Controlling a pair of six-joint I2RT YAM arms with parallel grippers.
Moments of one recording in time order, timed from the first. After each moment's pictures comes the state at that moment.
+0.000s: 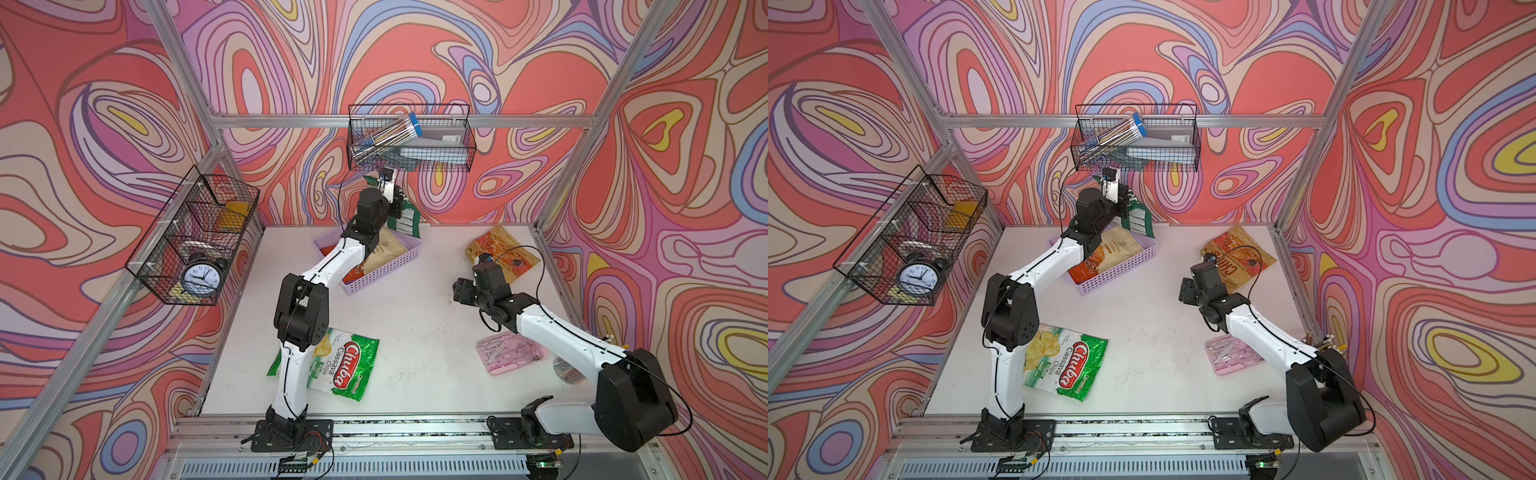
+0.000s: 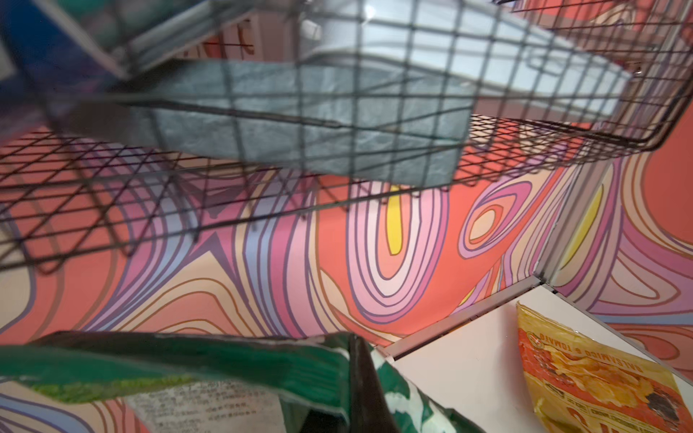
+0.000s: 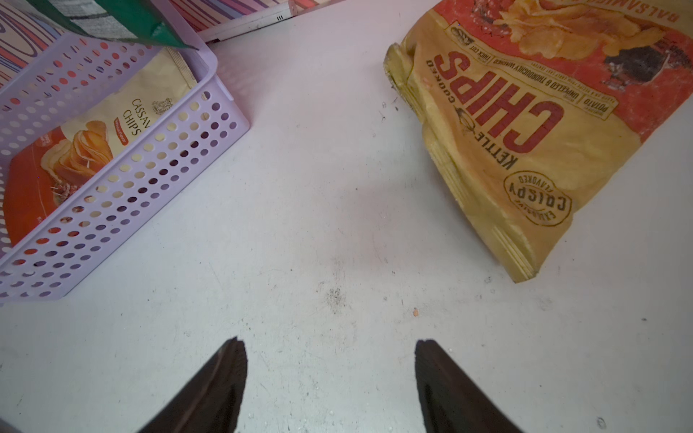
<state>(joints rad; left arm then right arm) -0.40 2.15 1.87 0.28 0.02 -0.02 0.40 1.36 0.87 -0.27 0.18 0.48</state>
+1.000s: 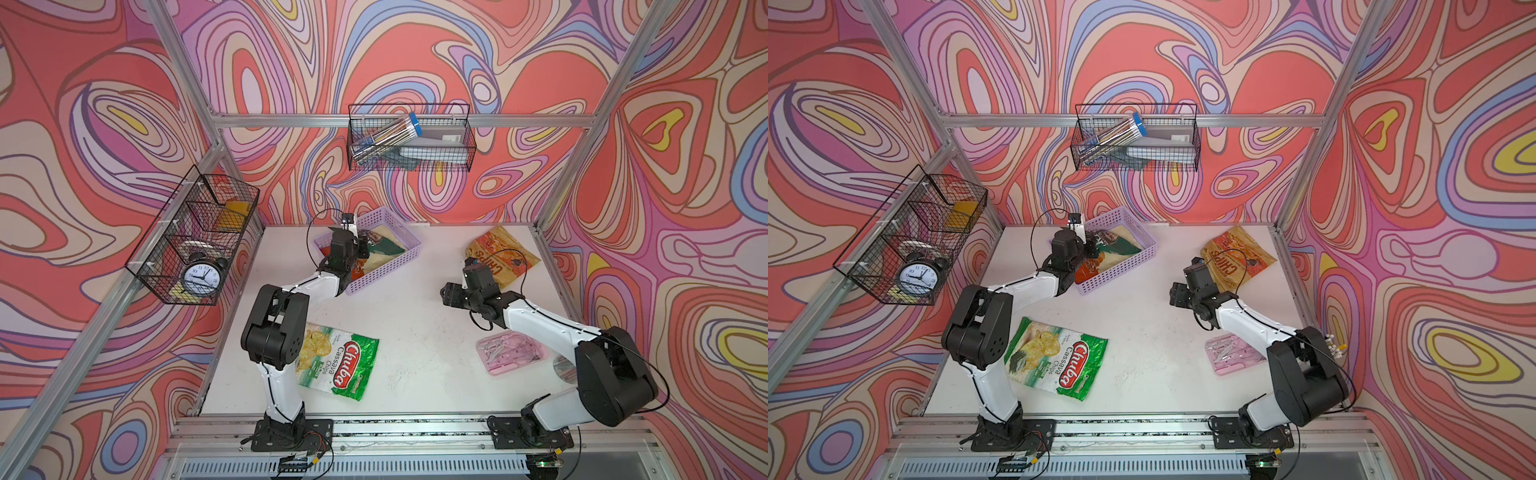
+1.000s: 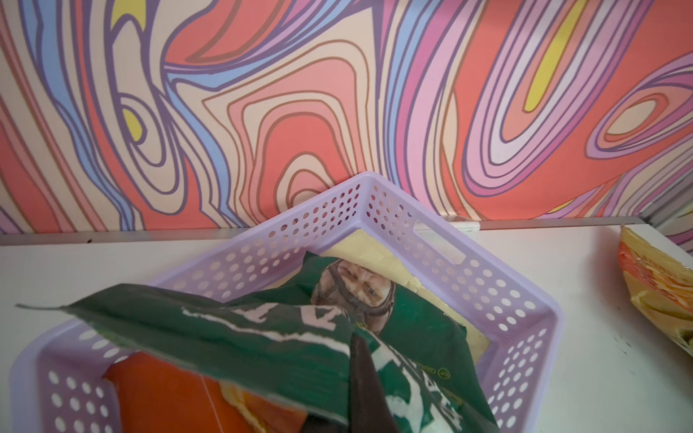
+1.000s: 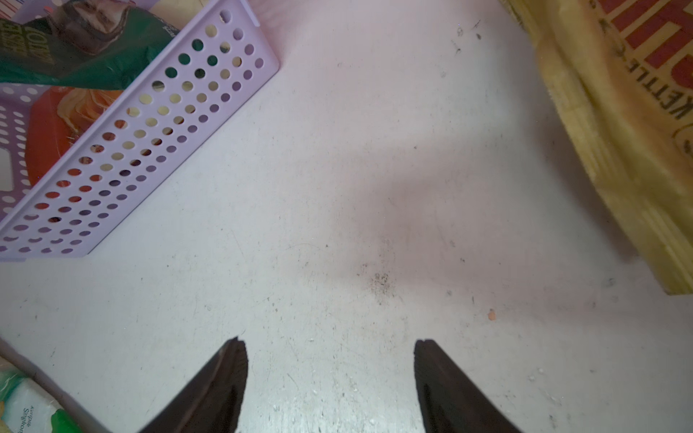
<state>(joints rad) -0.29 1.89 1.19 0.41 -0.12 -0.18 0.41 1.49 0.87 -0.19 0.03 0.49</state>
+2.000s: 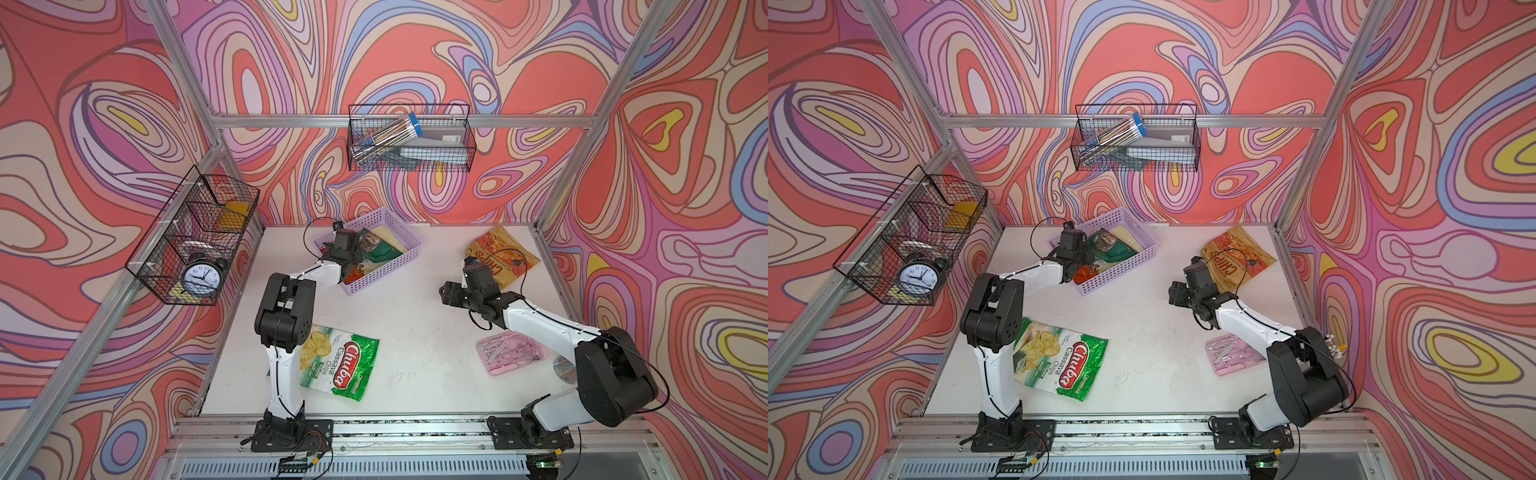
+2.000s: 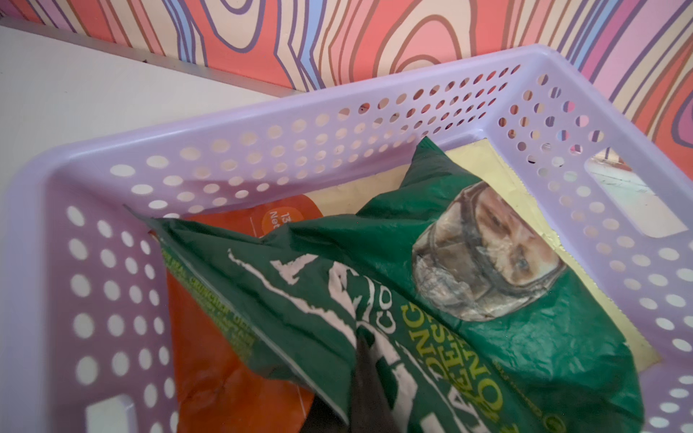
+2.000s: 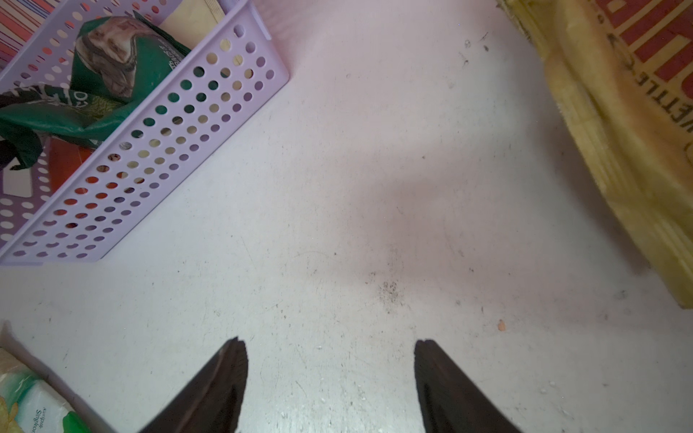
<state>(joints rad) -0.25 2.07 1.40 0.03 -0.21 -0.39 0.41 1.49 0.86 -0.17 0.03 0.49</state>
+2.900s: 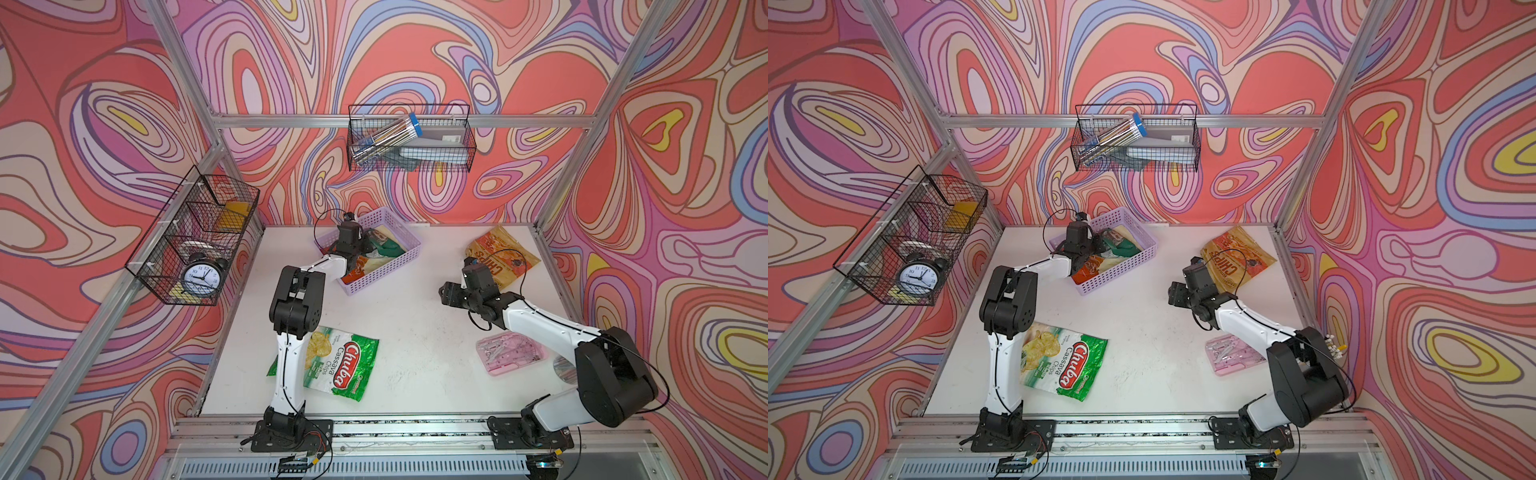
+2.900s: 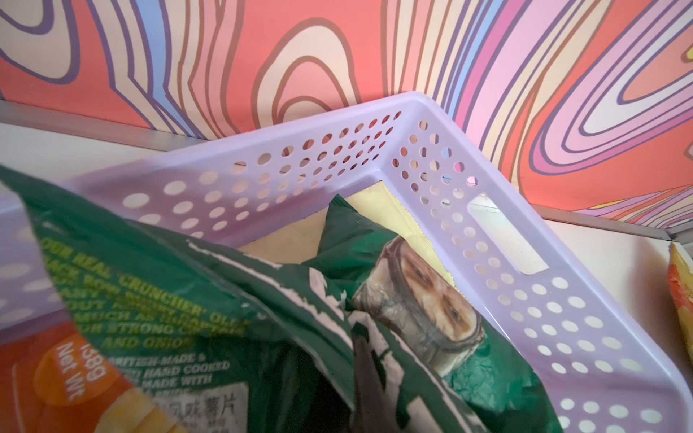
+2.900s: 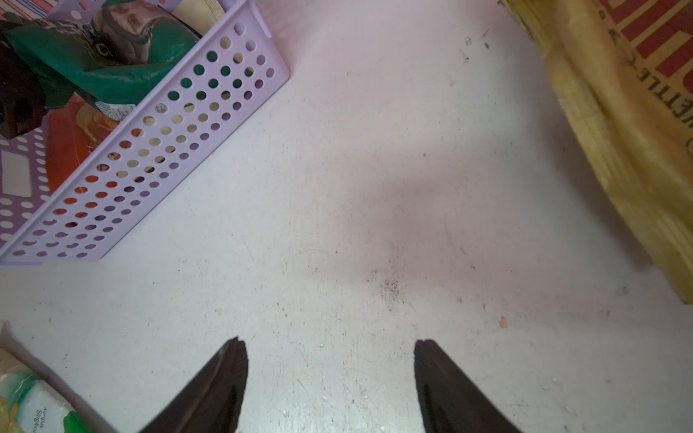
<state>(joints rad) -0.25 2.24 1.57 0.17 0.02 -0.39 0.42 1.49 0.86 -0.17 0.04 0.50</state>
